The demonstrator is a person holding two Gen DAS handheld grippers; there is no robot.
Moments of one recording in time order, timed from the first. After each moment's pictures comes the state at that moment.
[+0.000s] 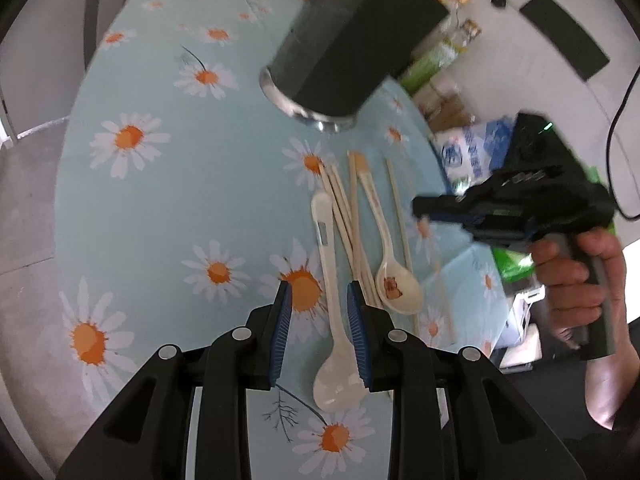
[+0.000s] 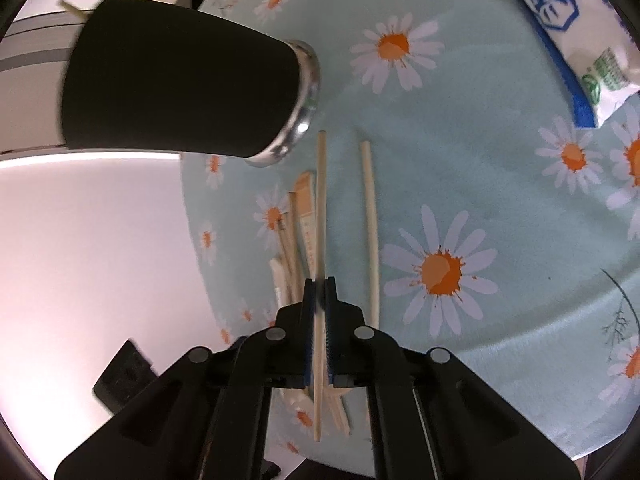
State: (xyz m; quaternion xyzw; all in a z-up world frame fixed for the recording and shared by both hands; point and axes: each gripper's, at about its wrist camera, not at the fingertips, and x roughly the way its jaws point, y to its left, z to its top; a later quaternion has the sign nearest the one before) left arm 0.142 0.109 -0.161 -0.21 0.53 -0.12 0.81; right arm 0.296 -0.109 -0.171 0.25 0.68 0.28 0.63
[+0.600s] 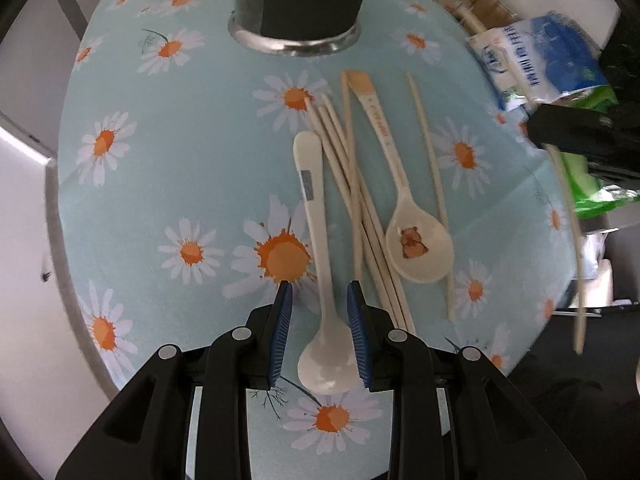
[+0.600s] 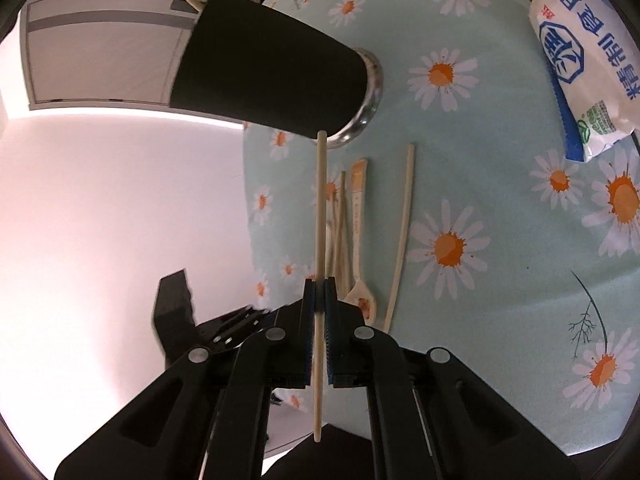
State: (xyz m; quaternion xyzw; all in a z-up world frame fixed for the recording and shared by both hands) left arm 0.174 0.046 -0.170 -0.06 0.66 -0.04 0.75; right arm 0.283 -0.139 -0.135 0.23 0.65 0.39 0.61
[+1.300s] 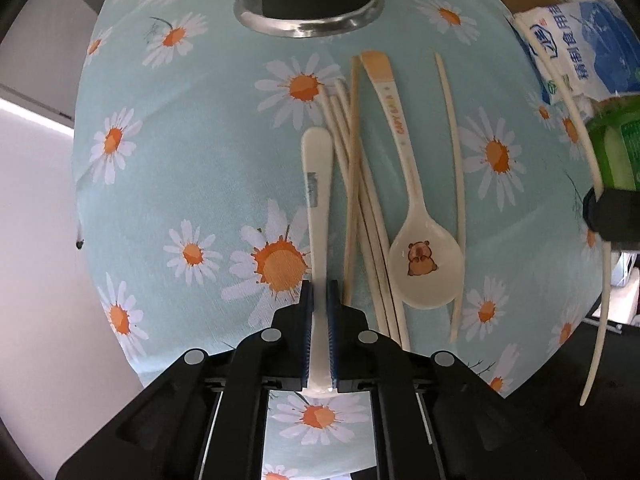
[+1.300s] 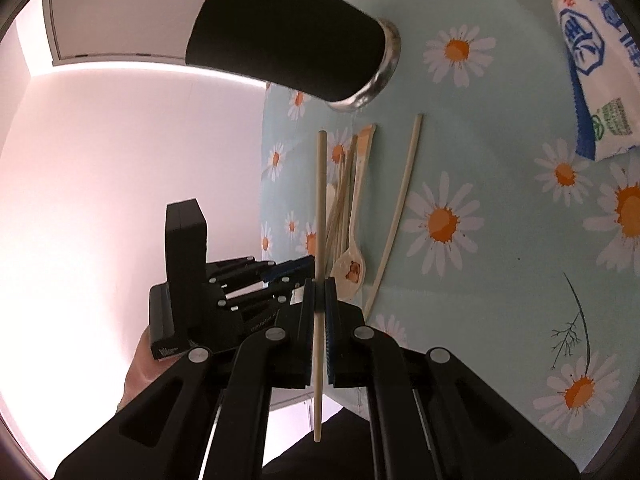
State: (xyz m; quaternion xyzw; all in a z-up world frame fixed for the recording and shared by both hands) left arm 0.218 0.011 -0.178 -0.04 0.71 0.03 0.71; right arm 0.276 -0.160 -0.144 0.19 0.66 0.46 0.56
